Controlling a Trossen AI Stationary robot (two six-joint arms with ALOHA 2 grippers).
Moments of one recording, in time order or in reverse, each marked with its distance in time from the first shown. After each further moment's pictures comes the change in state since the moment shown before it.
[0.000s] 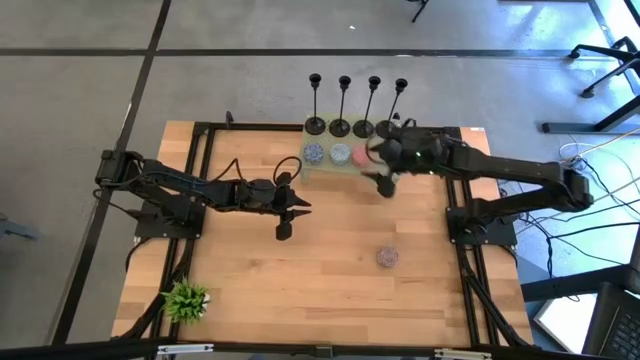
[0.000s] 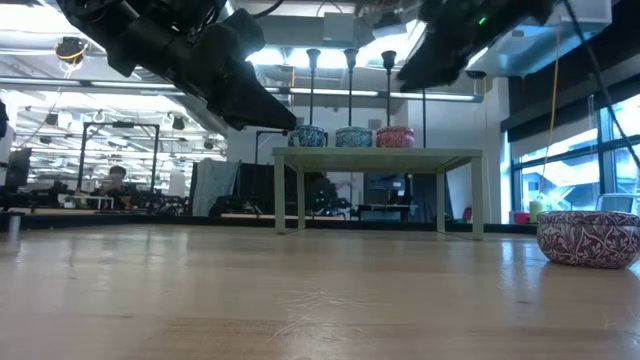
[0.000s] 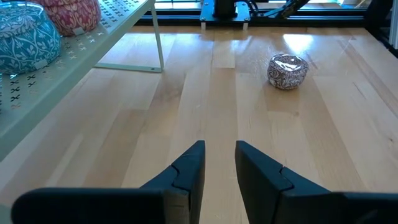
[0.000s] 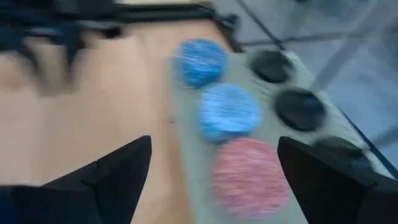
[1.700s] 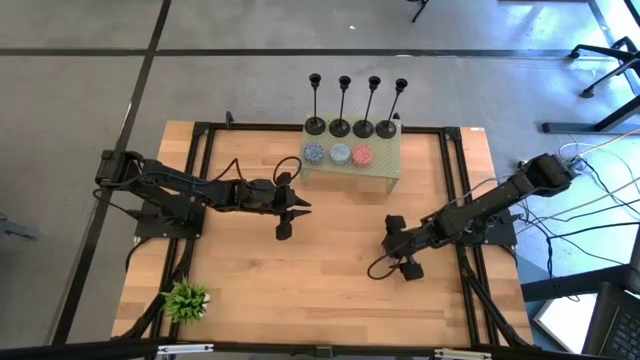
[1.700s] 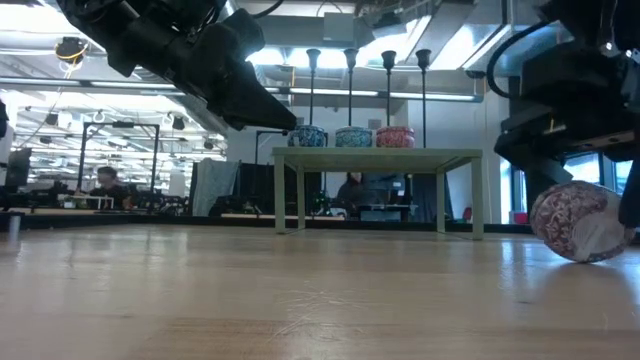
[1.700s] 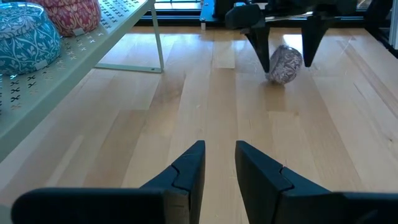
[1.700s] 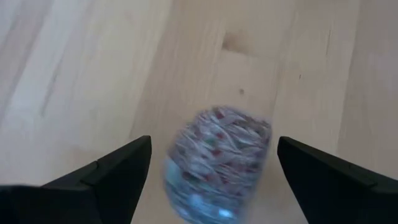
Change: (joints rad) left arm 0.000 0.000 0.000 0.001 0.000 0.000; right arm 0.708 0.157 -0.359 0.014 -0.027 0.237
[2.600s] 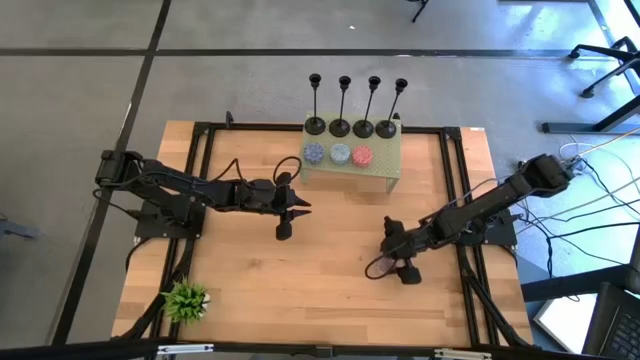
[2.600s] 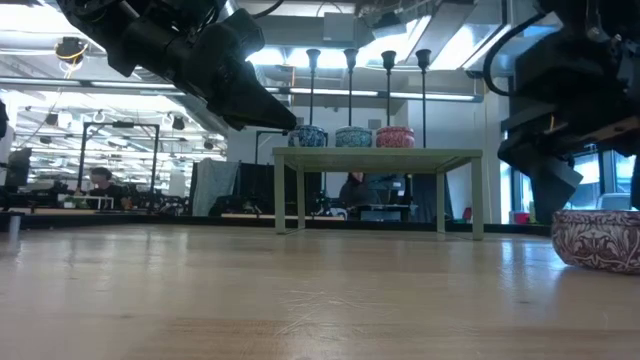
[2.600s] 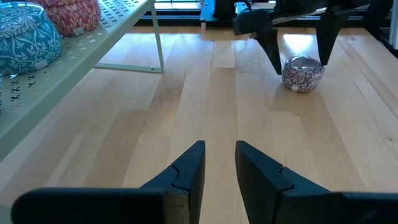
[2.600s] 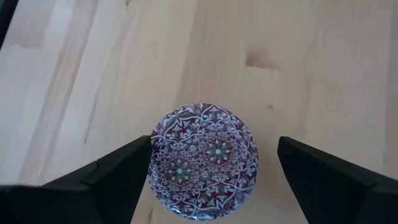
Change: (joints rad) left arm 0.000 0.000 0.000 0.000 0.000 0.000; right arm 0.000 0.018 0.009 0.057 -0.077 0.120
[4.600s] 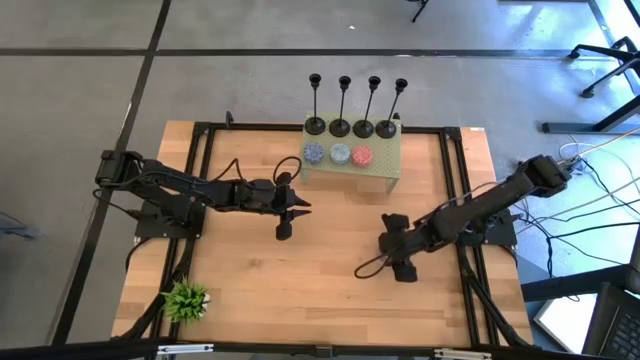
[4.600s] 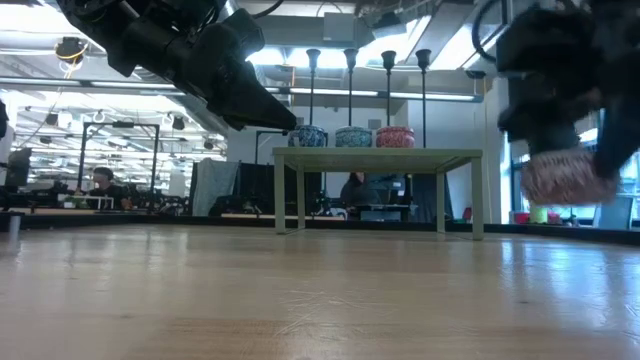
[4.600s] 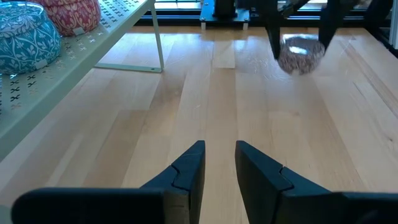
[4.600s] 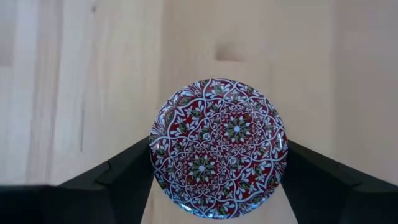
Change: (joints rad) left arm 0.000 0.000 0.000 0.000 0.000 0.000; right arm 0.022 0.043 0.195 -0.301 0.091 0.134
